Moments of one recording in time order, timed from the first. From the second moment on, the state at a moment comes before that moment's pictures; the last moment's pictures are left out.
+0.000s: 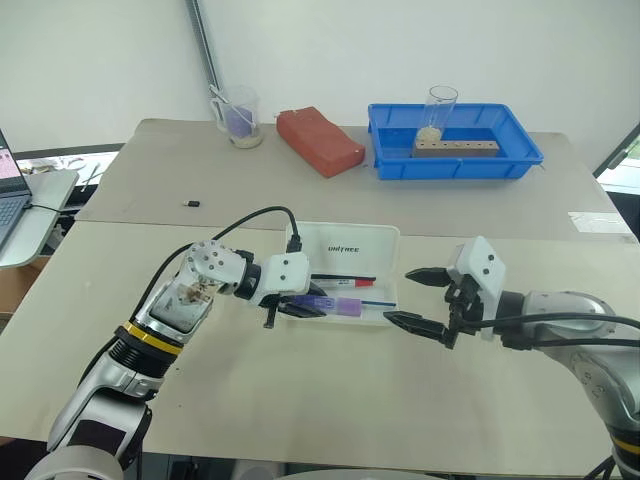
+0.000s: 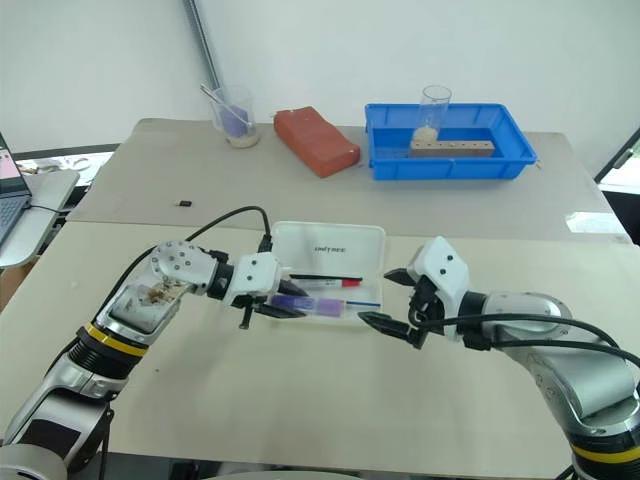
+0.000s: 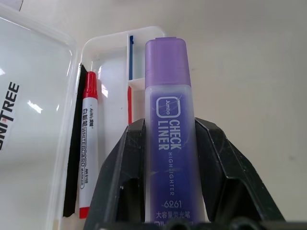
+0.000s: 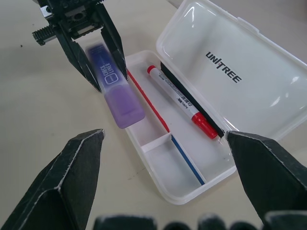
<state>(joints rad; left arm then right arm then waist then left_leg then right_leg) -0.57 0.62 -0.38 -0.02 -0.11 0.21 -1.27 -0.13 -0.84 -0.08 -0.66 0.63 0.84 0.70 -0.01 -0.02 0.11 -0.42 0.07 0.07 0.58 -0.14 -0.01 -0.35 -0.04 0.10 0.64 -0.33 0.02</state>
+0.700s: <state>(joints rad) -0.57 0.59 -0.38 0.09 -0.08 0.16 -1.27 -0.09 -0.83 -0.13 -0.70 0.66 0.85 0.65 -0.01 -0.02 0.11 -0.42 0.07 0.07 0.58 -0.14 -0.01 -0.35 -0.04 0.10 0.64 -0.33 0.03</state>
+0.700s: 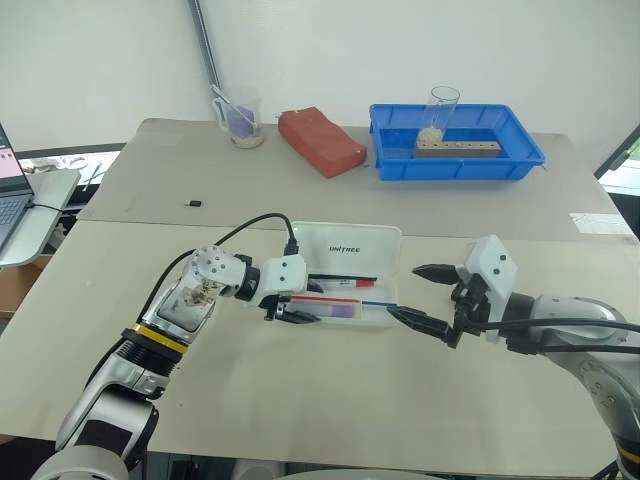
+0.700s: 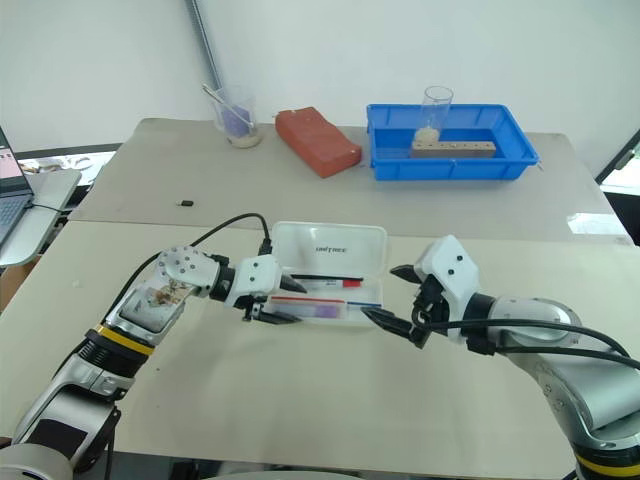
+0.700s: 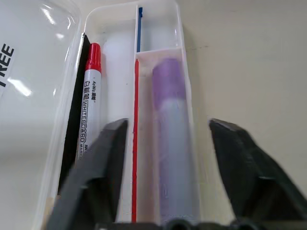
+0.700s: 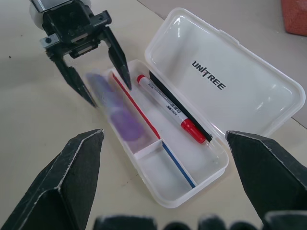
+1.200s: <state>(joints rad) -0.67 0.57 -0.31 -0.17 -0.21 0.29 -1.27 -0.01 -0.91 -0.17 -0.36 0.46 0.76 0.69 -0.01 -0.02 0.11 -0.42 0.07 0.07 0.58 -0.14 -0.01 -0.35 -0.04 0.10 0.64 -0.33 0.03</state>
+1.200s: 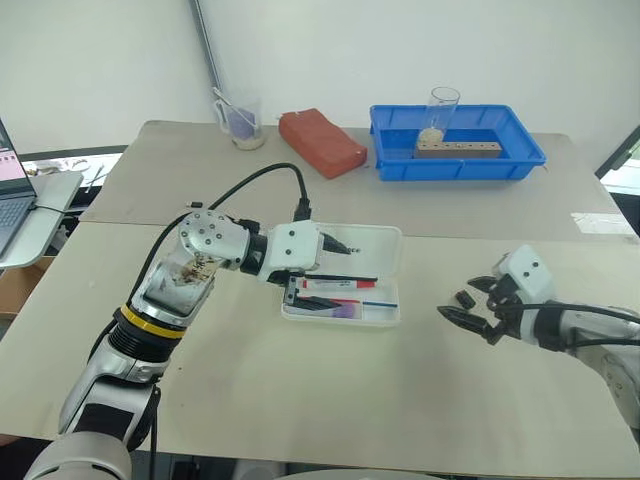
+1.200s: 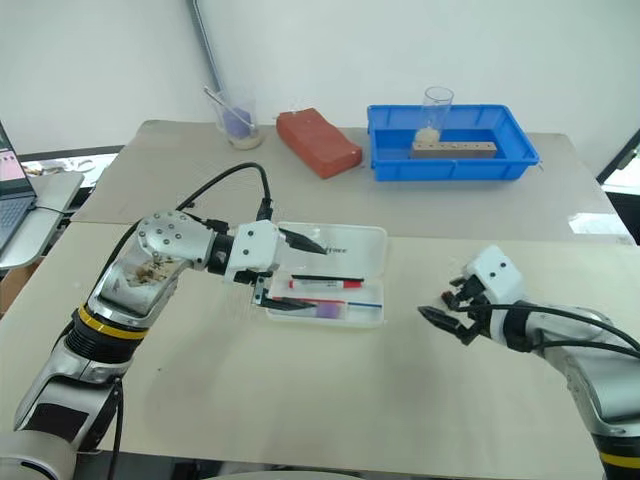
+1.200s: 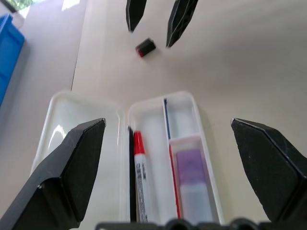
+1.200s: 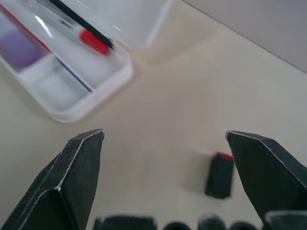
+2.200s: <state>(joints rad) -0.69 0.64 -0.25 -0.30 -0.37 0.48 -1.24 -0.19 -0.85 -0.02 -0.24 0.38 0.69 0.85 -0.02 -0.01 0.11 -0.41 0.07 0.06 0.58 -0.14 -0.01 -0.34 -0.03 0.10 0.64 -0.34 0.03</state>
